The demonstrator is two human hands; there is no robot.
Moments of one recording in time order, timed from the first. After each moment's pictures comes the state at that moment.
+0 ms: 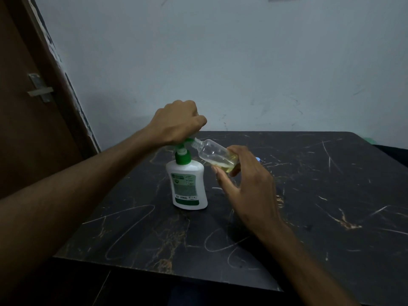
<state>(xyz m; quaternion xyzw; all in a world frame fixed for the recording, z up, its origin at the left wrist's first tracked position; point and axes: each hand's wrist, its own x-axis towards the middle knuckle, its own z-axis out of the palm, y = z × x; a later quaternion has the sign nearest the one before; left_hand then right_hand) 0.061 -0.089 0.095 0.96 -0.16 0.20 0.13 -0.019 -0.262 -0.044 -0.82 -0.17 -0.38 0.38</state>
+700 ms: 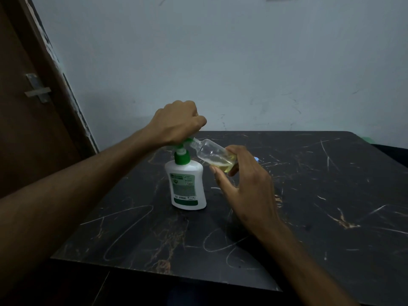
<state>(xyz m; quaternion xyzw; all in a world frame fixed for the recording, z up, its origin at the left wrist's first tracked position) 0.063 -0.090 0.095 0.96 -0.17 0.21 0.12 -0.018 -0.262 -0.045 -0.82 -0.17 -0.39 0.39</state>
